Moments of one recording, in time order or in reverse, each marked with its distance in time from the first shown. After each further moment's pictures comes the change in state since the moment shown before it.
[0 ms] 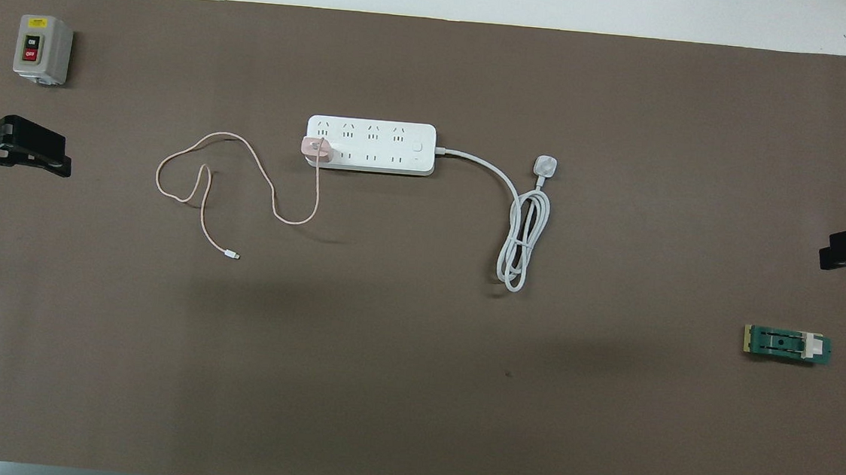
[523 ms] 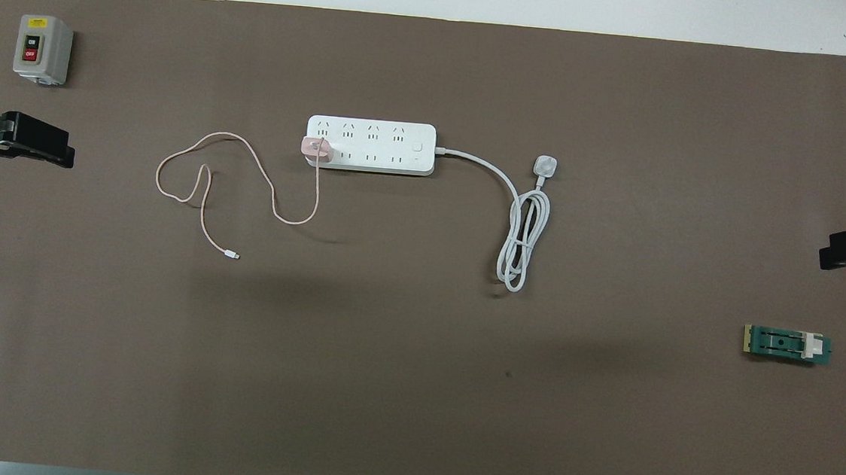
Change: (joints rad) left arm -0.013 -0.019 -0.003 0.000 0.000 0.028 0.119; right arm 0.000 0.000 0.000 0.000 0.000 0.000 0.000
